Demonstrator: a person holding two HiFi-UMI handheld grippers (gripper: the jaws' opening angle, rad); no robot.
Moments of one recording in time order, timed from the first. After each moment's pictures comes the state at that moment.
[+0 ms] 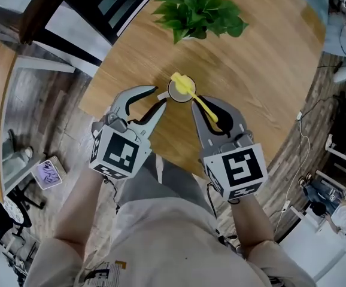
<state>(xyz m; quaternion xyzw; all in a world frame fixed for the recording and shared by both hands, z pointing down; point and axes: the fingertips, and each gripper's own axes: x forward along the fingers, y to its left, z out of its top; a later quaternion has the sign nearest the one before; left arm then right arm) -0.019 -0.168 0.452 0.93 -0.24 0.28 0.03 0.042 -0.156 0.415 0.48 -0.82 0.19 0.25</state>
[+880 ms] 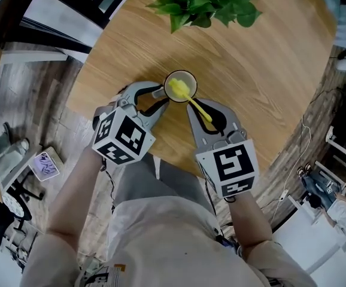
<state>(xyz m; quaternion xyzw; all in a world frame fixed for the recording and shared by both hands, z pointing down) 0.009 -0.163 0.564 0.92 -0.13 0.37 0.08 0.051 -0.152 0.508 0.45 -0.80 0.25 0.32</state>
